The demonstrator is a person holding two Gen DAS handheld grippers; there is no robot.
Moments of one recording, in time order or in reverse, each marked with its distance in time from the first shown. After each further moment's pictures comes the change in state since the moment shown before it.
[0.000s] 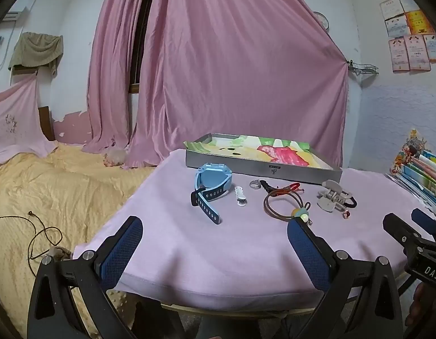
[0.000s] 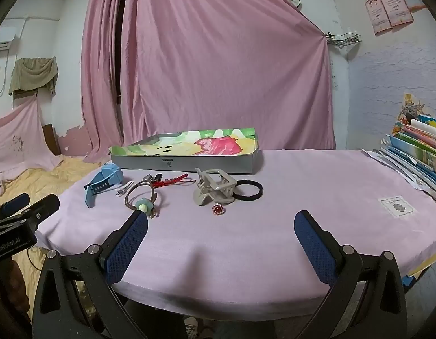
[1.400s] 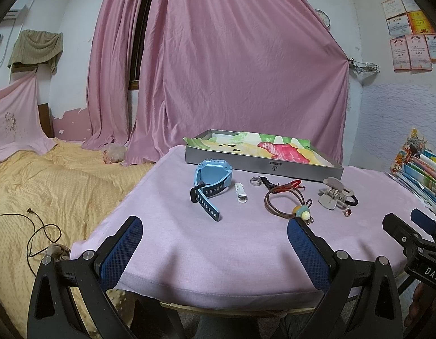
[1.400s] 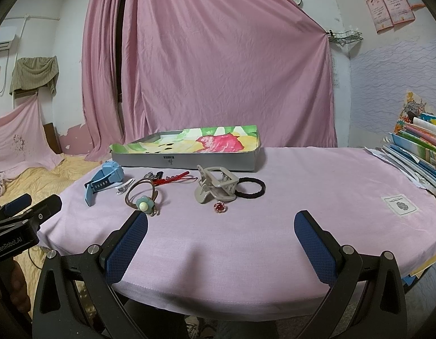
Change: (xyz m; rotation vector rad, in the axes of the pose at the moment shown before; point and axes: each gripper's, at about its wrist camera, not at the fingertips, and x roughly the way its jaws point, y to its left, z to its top) left arm 0.004 0.001 -0.004 -0.005 0.013 -0.006; right arm 0.006 0.000 -0.002 0.008 0.012 -0.003
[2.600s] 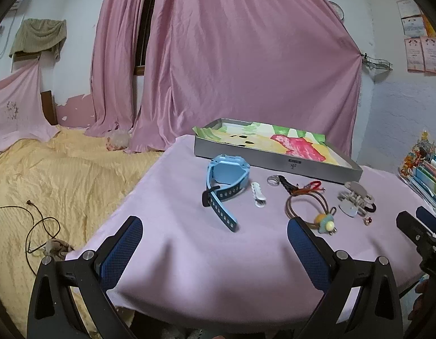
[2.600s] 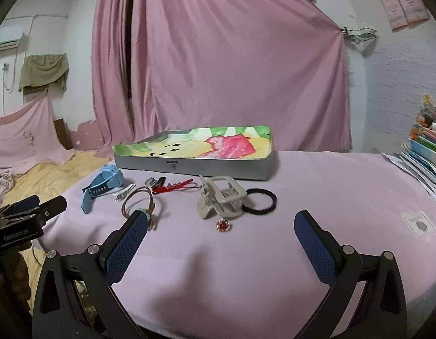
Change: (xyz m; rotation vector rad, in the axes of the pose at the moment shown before) left arm 0.038 0.018 0.015 -0.033 0.082 0.024; right arm 0.037 -0.003 0.022 -0.025 0.026 0.083
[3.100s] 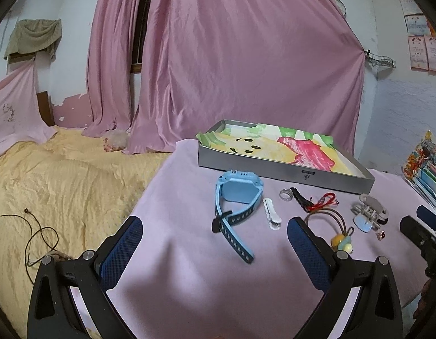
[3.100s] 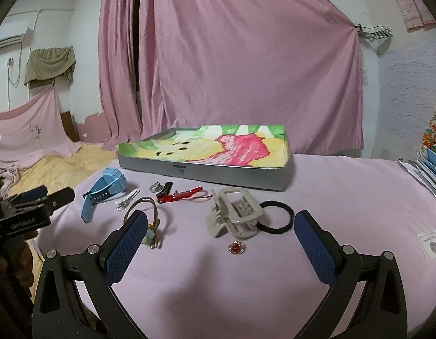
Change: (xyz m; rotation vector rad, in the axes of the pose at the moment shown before) left arm 0.032 0.010 0.028 0.012 0.029 -0.007; right arm 0.032 0.013 0.023 -0.027 0.062 0.039
